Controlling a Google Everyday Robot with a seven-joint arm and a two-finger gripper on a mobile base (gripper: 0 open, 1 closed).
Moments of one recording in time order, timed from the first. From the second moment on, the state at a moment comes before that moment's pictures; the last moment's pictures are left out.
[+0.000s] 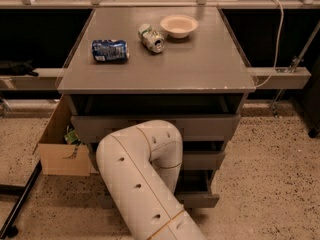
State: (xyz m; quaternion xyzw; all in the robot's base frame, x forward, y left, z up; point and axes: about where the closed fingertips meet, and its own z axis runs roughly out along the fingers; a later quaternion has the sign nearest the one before) arm 0.498 -0.094 0.199 -0.56 0.77 -0.27 0.15
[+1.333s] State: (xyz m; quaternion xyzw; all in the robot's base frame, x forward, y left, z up) arm 0.496 -0.214 0.181 -0.43 0.87 -0.20 0.15
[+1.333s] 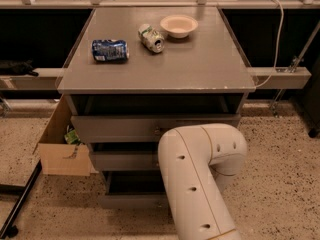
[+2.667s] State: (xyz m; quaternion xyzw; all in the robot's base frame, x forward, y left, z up) arm 0.503 -0.196 0.181 -0.40 0.89 -0.02 0.23
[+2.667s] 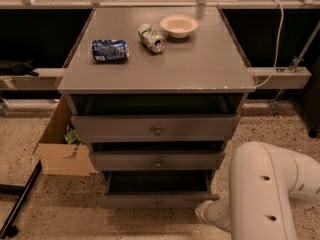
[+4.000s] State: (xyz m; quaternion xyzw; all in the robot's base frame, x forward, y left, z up) arm 0.535 -0.180 0.162 -0.39 0.90 0.01 0.20
